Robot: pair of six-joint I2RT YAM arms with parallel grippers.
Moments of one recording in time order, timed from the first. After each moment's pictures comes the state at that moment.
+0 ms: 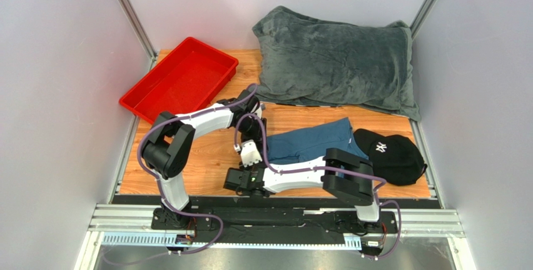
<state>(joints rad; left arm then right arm) -0.58 1.81 1.14 -0.56 0.41 -0.53 1.38 1.97 1.28 -0.64 0.75 0.91</state>
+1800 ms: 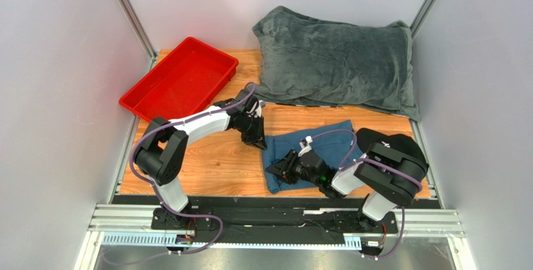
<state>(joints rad) -0.60 1.73 1.10 -0.50 0.42 -0.56 0.96 1.62 0.26 0.91 -0.05 1.46</state>
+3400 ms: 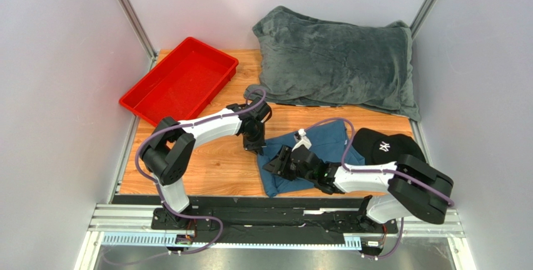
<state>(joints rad) -0.73 1.77 1.17 -0.68 0.08 -0.74 1.04 1.38 0.42 0.39 0.09 1.24</state>
